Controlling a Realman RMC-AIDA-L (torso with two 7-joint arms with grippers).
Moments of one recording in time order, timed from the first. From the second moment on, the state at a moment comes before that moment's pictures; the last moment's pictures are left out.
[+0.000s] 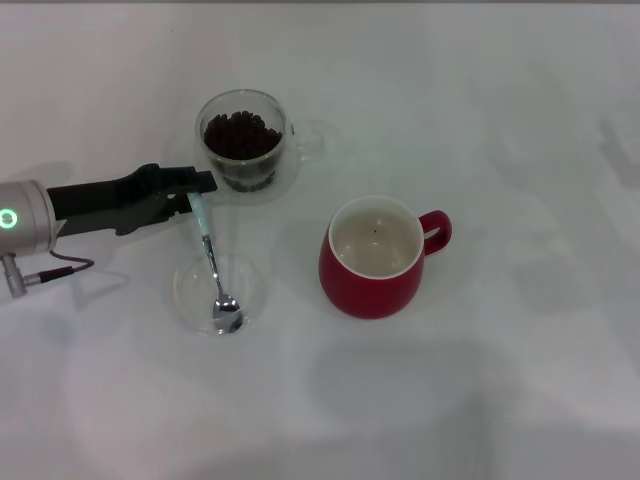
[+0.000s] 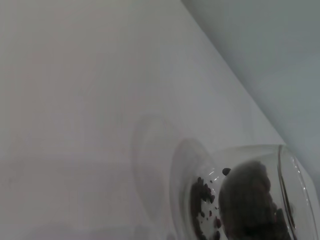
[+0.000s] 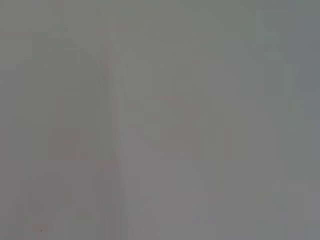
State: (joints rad) left arm -0.76 -2.01 2.85 -0.20 -0.19 1.22 -2.13; right arm 0.27 2.00 -2.24 -0.01 0.67 -1.49 0.48
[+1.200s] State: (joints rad) left arm -0.70 -2.01 2.85 -0.20 -0.32 1.29 -2.05; right arm 0.26 2.00 -2.24 -0.01 0.67 -1.50 0.48
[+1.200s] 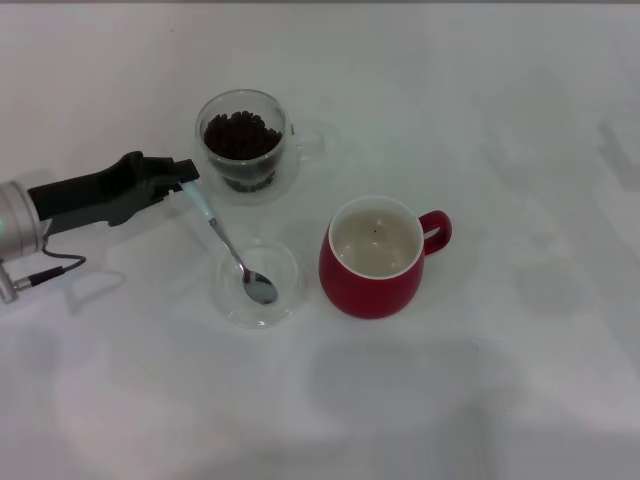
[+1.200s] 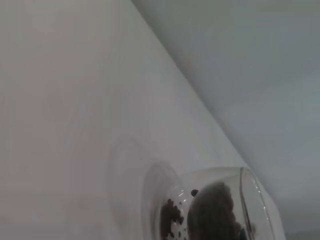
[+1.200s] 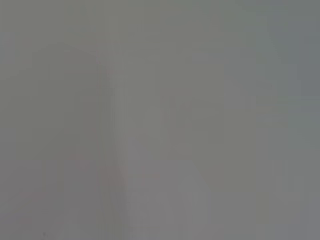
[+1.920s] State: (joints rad) left arm -0.57 -1.97 2.85 -0.31 -0.60 1.53 -1.91; right arm 0.25 2.01 -2.25 -0.01 0.67 -1.54 0.49
